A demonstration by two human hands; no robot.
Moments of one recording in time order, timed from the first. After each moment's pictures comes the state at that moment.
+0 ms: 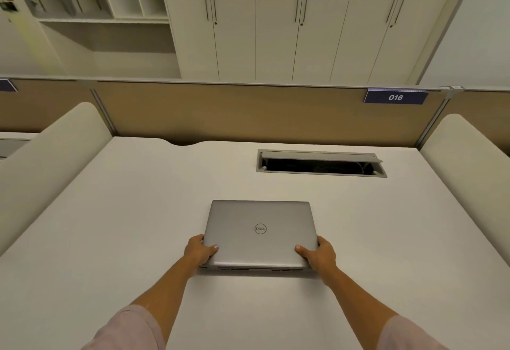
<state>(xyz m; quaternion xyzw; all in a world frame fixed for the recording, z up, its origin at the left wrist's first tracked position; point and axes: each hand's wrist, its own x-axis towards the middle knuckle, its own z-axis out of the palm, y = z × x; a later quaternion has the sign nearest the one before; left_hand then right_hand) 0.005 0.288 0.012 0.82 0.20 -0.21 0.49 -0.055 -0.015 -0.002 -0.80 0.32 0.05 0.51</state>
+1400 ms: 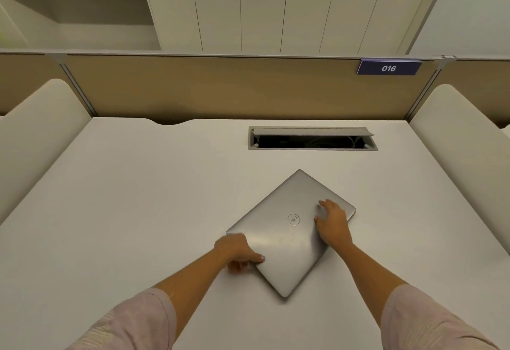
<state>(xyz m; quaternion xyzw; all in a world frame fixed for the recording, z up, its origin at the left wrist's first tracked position) -0.032 0.207 0.030 0.90 -0.04 -0.42 0.12 -0.061 -0.049 0.003 -0.92 0.21 -0.03 0.33</state>
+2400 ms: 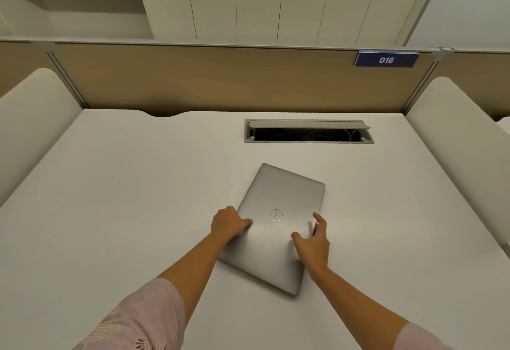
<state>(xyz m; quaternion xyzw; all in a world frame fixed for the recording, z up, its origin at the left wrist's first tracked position) -0.003 0.203 0.018 0.94 0.04 -0.25 0.24 -0.116 0.026 0.002 -0.75 0.36 -0.06 0.55</state>
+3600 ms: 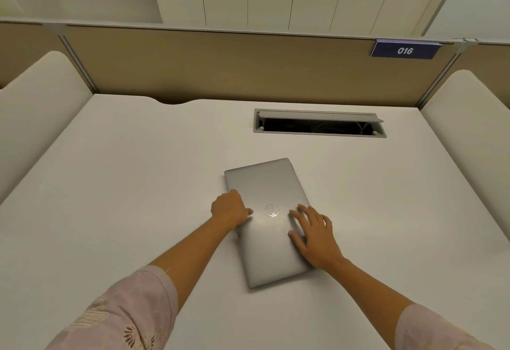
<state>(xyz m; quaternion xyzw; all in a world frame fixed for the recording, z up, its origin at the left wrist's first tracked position) -0.001 0.214 0.033 0.97 0.00 -0.21 0.09 -0.113 -0.005 -0.033 -0.99 -0.03 0.00 0.14</state>
